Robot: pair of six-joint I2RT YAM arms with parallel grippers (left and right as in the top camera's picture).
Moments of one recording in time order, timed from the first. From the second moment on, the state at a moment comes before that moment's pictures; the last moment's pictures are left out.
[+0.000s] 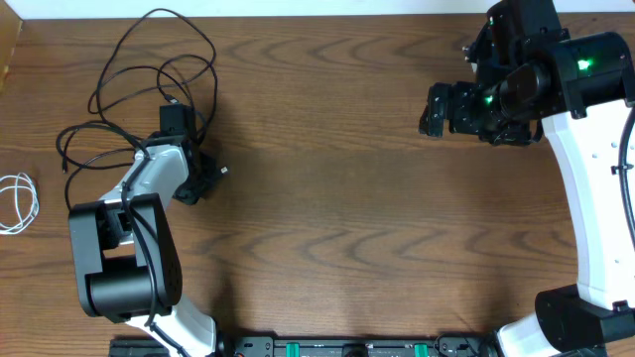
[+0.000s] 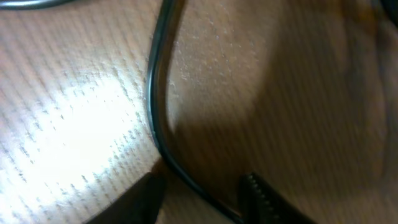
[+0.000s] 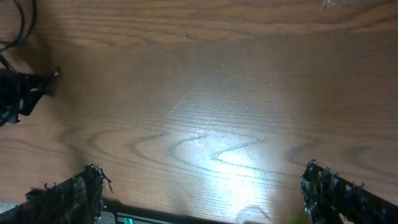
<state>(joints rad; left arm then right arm) 0.13 1.84 1.04 -0.59 -0.15 -0.97 0.25 1.71 2.06 -1.61 -0.19 0.34</state>
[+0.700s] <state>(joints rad) 0.19 1.84 1.06 -0.79 -0.16 -0.88 0.25 1.71 2.06 -1.61 -0.19 0.34</state>
